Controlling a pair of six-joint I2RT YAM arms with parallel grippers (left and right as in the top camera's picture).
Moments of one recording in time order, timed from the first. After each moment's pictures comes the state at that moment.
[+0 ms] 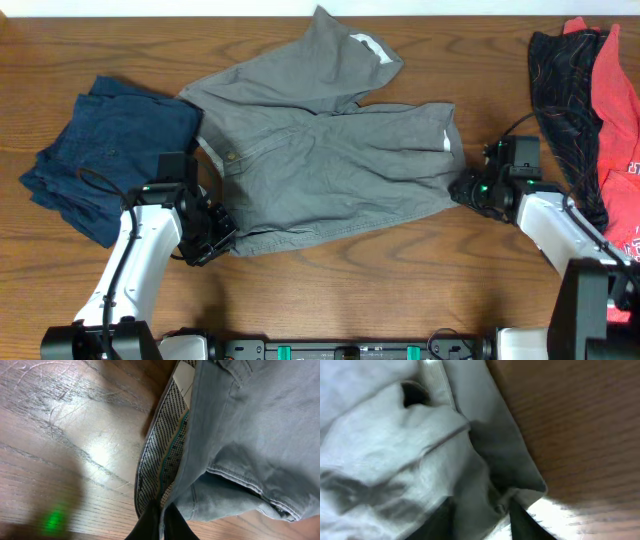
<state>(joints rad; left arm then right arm) 0.04 1.38 0.79 -0.99 0.28 -0.56 -0.06 1.56 0.74 -0.36 -0.25 0.45</state>
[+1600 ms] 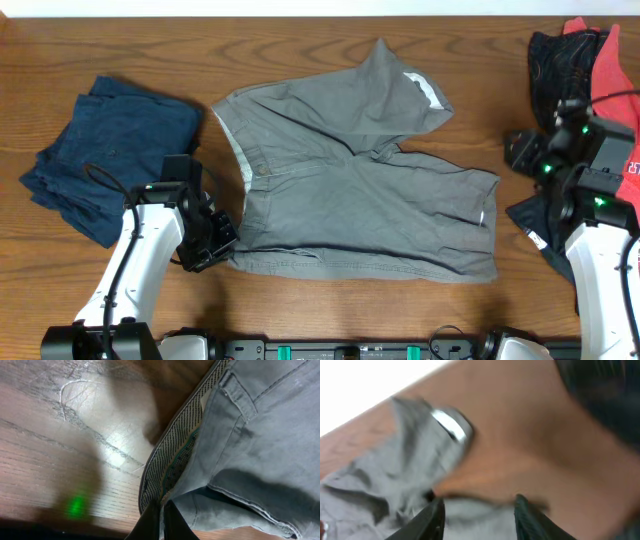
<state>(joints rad) 0.02 1.38 0.80 -1.08 0.25 -0.47 -0.25 1.25 0.86 -0.29 -0.34 0.29</state>
